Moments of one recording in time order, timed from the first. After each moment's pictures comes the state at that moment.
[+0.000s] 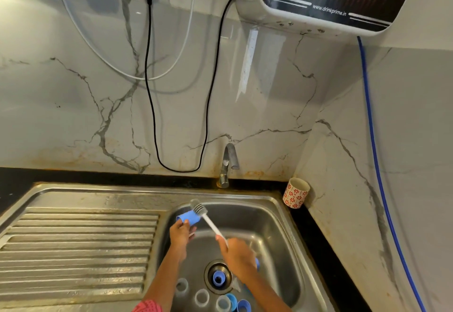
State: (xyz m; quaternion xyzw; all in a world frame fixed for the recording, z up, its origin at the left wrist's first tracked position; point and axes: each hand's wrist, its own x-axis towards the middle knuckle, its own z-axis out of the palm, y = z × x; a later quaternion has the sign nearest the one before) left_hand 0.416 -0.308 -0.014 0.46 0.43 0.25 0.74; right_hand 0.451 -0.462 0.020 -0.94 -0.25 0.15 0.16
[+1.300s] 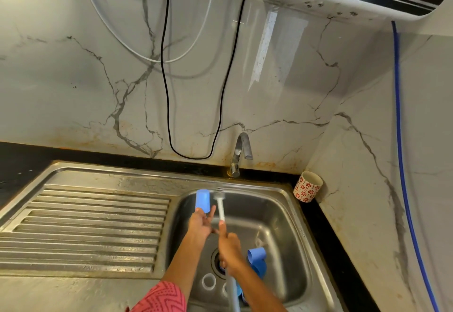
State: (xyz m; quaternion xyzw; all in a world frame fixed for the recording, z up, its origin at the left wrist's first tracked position) left_hand 0.422 -0.326 0.007 0.11 0.36 0.22 0.90; right_hand 0.422 -0.434 0.016 -0.86 -0.09 0.29 0.42
